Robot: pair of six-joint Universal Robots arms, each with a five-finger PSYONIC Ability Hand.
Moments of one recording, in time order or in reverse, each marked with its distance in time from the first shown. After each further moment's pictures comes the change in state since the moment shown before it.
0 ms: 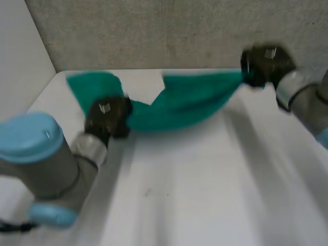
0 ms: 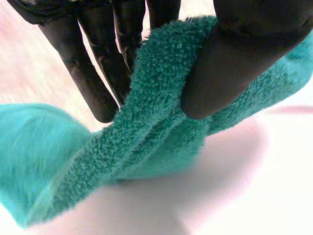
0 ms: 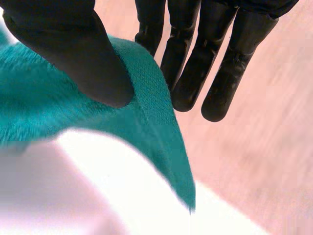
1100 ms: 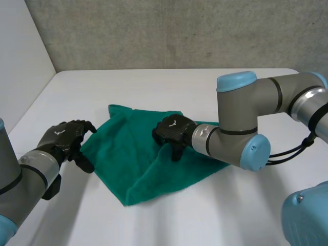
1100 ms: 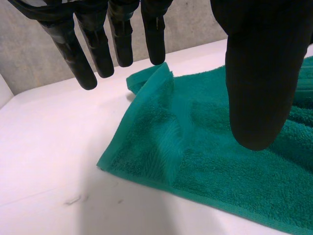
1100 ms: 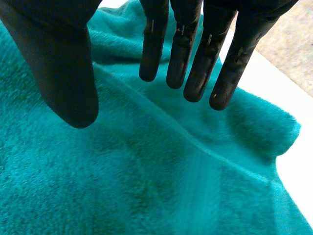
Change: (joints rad) left arm 0.240 0.196 -0.176 -0.365 0.053 -0.003; right arm 0.334 0.518 -0.475 0.491 -0.182 -0.319; left_hand -0.773 -0.843 -0.831 -0.847 -0.772; right_hand -0.461 -0.560 -0.571 -0.583 -0.576
